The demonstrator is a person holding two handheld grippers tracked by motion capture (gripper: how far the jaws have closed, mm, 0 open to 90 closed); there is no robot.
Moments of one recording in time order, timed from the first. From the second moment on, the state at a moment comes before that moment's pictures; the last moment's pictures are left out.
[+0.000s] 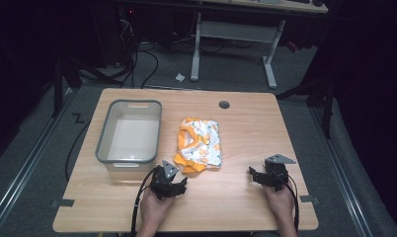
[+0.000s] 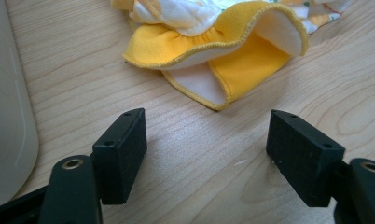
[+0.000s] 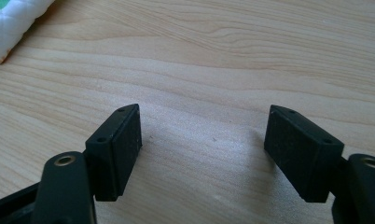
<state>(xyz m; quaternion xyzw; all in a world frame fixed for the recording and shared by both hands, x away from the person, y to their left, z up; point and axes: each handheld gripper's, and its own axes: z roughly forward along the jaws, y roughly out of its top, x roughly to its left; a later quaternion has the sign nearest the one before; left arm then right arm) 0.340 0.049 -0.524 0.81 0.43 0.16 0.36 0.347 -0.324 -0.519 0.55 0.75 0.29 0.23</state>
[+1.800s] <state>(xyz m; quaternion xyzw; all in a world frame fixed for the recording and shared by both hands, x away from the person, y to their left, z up) 0.360 0.041 -0.458 0.80 0.41 0.13 0.42 0.346 -0.324 -0.518 0.55 0.75 0.30 0.22</state>
